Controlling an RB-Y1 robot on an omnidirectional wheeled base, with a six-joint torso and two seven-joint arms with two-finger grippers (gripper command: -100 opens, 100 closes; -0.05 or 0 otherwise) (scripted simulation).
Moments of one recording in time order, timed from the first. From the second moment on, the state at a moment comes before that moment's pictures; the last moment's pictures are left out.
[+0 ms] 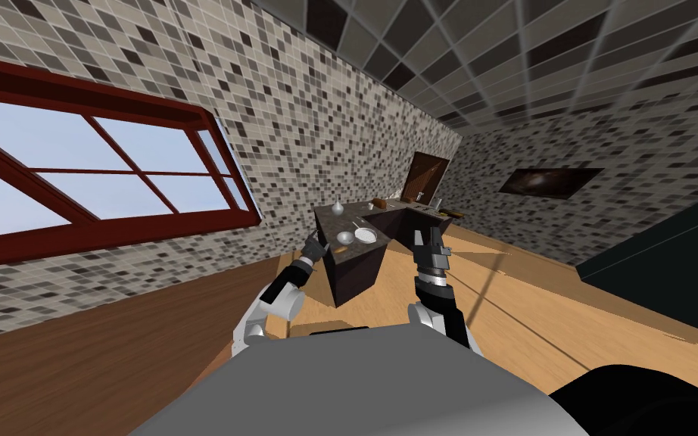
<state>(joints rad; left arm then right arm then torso) 0.16 0.18 -0.29 -2.11 0.19 0.24 0.54 0.53 0.00 -0.06 -2.30 -0.06 -0.58 -0.08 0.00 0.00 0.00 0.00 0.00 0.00</state>
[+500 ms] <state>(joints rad) 0.11 0.18 -0.32 -2.10 0.22 0.38 0.61 0.53 0.00 -0.06 -2.30 -0.06 -0.58 -0.08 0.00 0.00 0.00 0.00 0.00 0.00</state>
